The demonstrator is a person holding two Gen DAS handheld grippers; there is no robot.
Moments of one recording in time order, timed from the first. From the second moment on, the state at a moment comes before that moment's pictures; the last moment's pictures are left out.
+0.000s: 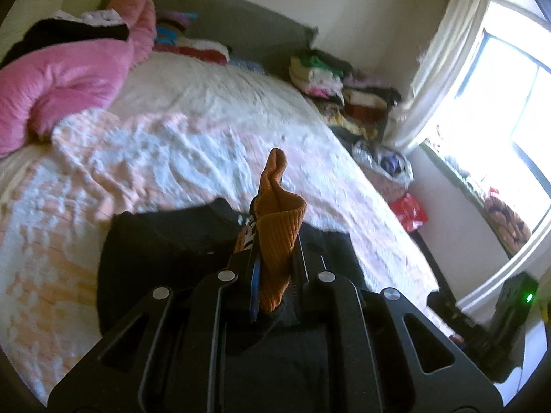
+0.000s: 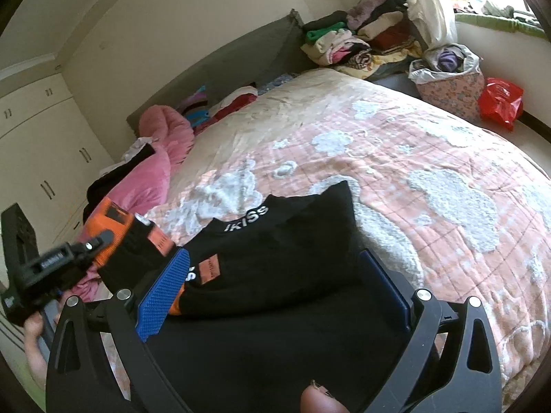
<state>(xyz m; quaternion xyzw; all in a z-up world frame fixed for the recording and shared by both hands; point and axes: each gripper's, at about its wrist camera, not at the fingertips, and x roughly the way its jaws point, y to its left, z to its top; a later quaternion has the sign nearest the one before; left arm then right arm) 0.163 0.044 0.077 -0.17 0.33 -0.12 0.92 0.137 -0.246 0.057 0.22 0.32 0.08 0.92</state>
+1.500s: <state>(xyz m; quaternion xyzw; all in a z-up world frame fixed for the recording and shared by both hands) 0.215 0.125 0.029 -0.16 0.39 -0.10 0.90 0.185 -0.163 -0.051 0.17 0.45 0.11 0.87</state>
